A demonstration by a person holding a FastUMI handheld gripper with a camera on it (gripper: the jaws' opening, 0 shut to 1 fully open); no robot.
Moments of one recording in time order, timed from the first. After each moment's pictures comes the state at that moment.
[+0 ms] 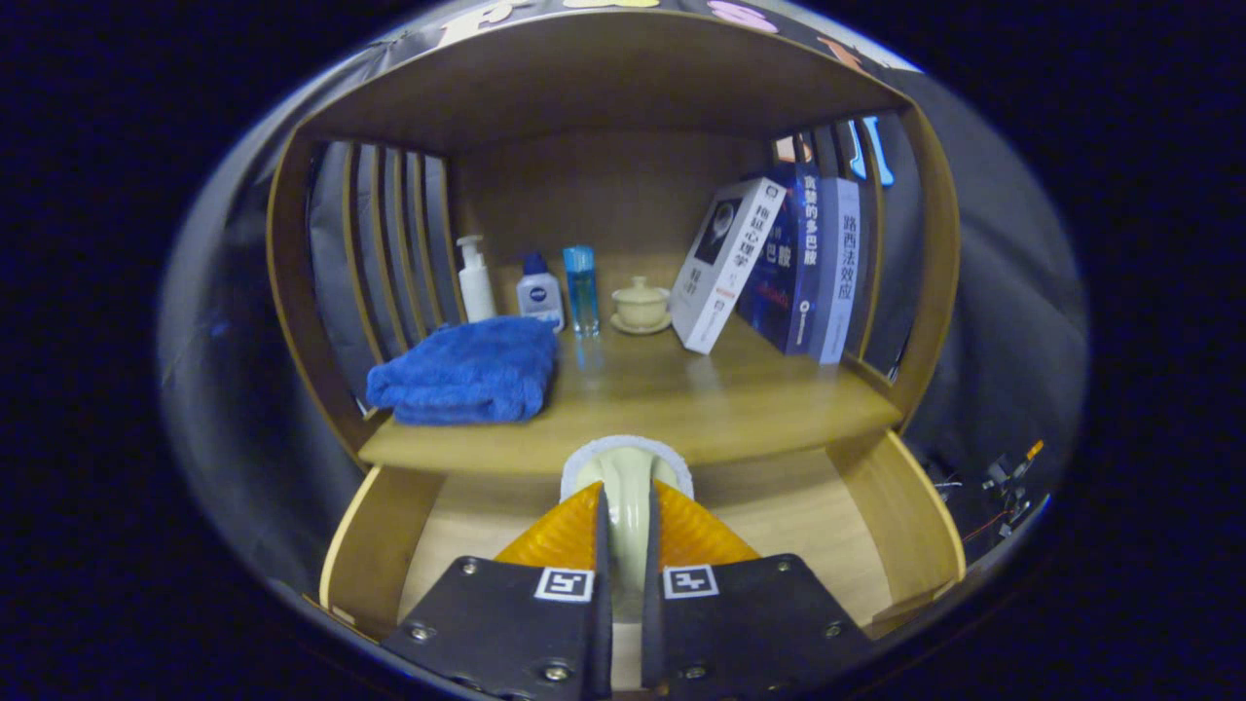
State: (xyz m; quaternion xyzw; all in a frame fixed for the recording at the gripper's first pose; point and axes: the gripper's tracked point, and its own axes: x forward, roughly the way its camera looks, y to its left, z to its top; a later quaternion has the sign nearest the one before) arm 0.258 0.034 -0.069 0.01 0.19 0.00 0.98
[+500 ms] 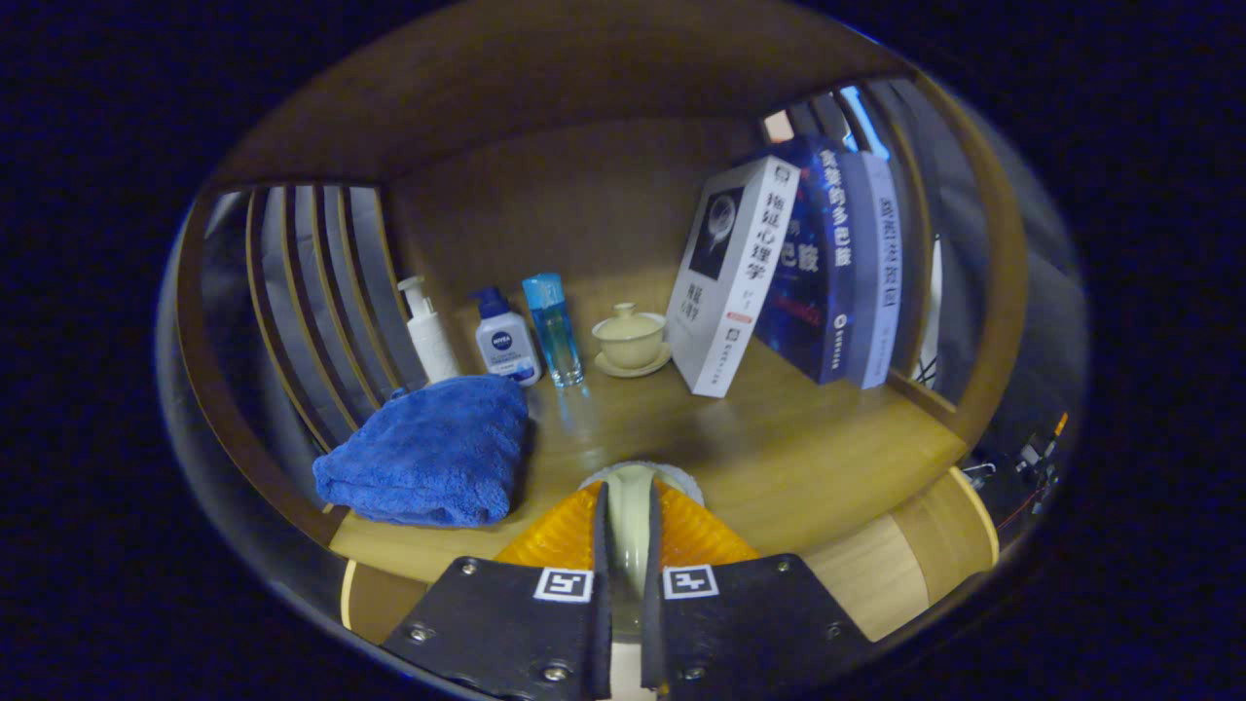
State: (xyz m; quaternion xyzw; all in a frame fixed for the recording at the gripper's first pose) arm 0.361 0.038 -0.076 0.07 0.19 0.01 0.98
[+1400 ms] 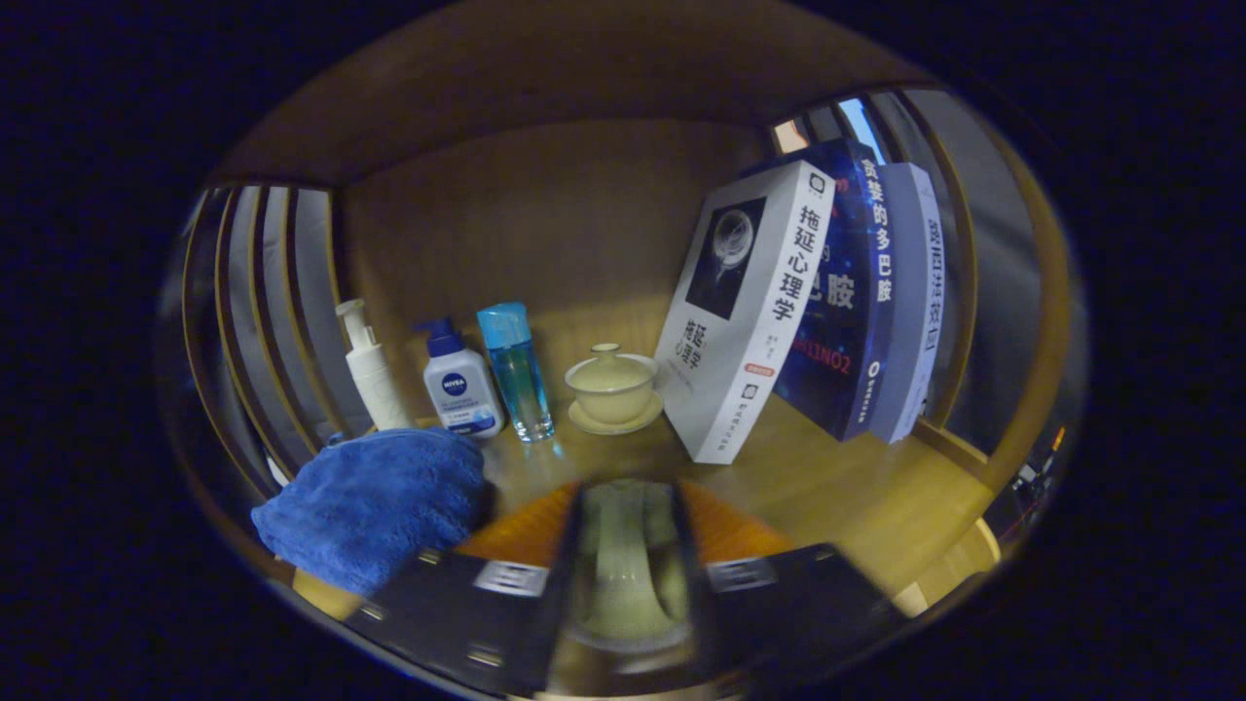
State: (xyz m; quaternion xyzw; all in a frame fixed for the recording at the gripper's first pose) arm 0.424 0.022 -0.063 0.05 0.14 -0.05 0.99
